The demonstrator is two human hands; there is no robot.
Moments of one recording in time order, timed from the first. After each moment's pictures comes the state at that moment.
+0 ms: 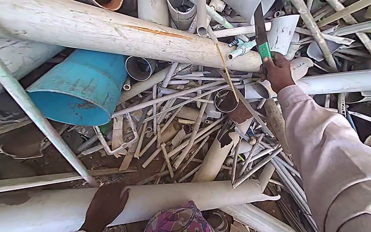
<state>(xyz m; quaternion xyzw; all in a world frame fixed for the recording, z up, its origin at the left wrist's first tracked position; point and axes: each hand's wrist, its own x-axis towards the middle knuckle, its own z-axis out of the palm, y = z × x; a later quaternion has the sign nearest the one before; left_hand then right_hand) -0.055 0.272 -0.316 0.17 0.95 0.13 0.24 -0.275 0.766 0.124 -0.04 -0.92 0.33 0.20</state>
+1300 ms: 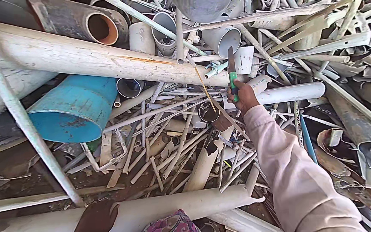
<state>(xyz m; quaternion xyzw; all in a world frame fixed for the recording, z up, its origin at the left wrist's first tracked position) -0.054 0.269 -0.323 0.18 0.94 0.15 0.23 -0.217 0.671 0.151 -0.23 -0.75 0.60 0.16</state>
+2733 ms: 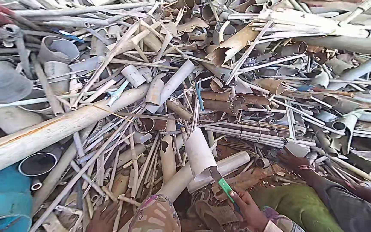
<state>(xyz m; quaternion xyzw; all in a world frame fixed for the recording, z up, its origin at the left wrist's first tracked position) -0.022 0.354 -0.136 0.06 0.58 0.76 0.29 0.401 0.602 -0.023 -0.29 -0.68 0.63 0.25</state>
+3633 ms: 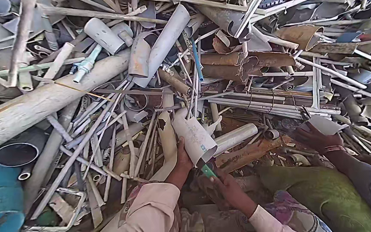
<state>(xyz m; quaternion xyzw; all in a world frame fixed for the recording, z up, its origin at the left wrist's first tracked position) 0.140 0.641 -0.071 0.08 0.26 0.82 0.50 0.342 0.631 -0.054 -0.37 -0.70 0.60 0.12</state>
